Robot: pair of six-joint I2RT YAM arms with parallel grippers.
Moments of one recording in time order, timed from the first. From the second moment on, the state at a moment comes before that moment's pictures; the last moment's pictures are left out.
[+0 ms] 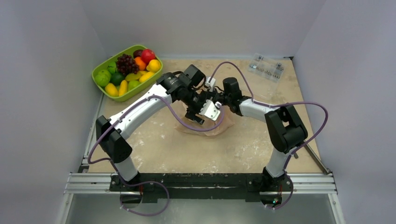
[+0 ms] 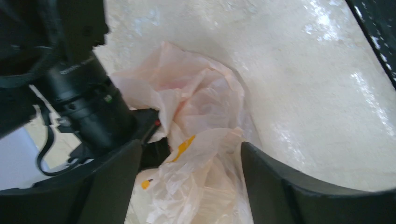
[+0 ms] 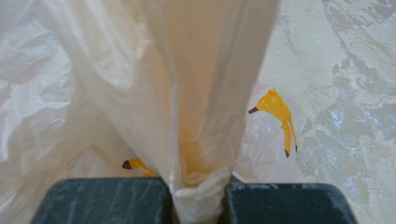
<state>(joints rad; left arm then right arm) -0.76 1.71 1.75 -1.06 0.57 1.26 0.48 1.79 1.05 0.22 -0.67 -0.21</state>
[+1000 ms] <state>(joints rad) -0.48 1.27 1.34 -0.88 0.76 0.79 0.47 1.93 1.17 0.17 -0.40 -0.28</state>
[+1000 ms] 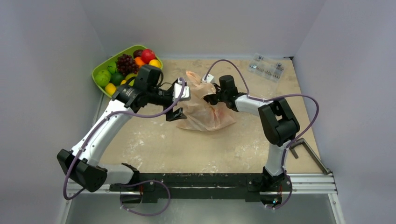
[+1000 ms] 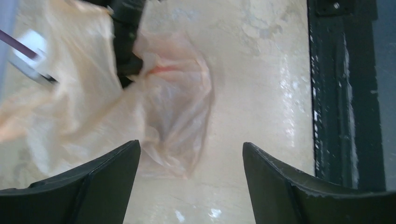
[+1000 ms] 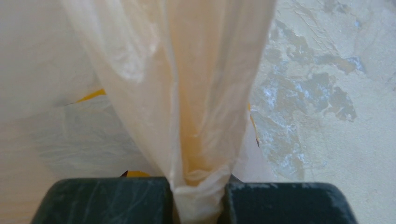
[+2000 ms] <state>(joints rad) -0.64 1.71 1.90 -1.15 0.57 1.33 0.48 1.84 1.15 0.16 -0.59 -0.33</state>
